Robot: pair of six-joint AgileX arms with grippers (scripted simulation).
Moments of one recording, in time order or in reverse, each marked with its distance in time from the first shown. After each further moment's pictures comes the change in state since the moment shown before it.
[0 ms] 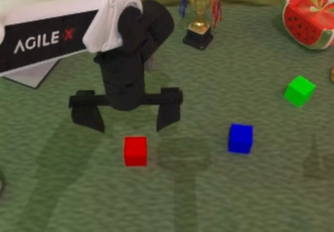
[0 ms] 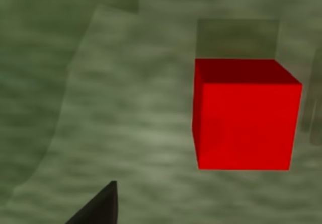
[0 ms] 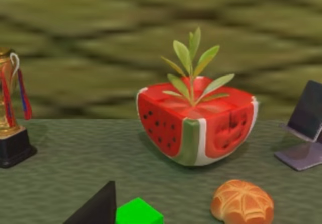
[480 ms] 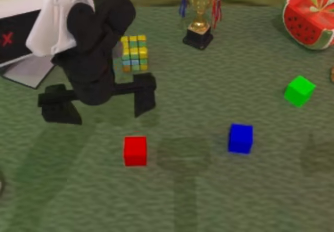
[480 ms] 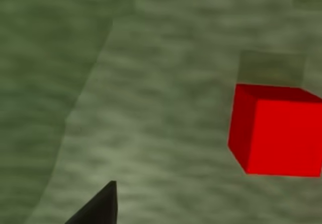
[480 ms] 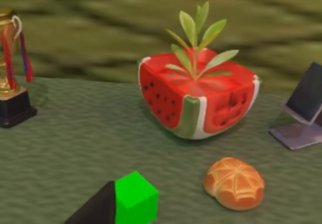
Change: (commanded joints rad) left arm 0.083 -0.189 -0.164 0.109 -0.010 0.007; right arm 0.016 0.215 0.215 -0.142 -0.002 -0.067
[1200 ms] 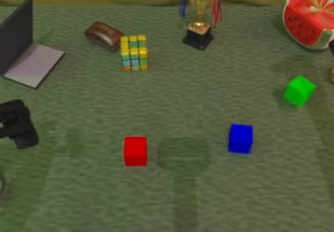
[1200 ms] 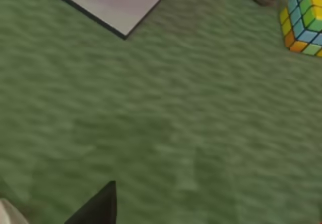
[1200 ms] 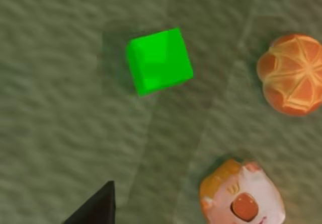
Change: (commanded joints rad) left arm 0.376 -1.110 -0.858 0.547 -0.008 0.237; right arm 0.058 1.321 1.103 -0.690 0.012 -0.320
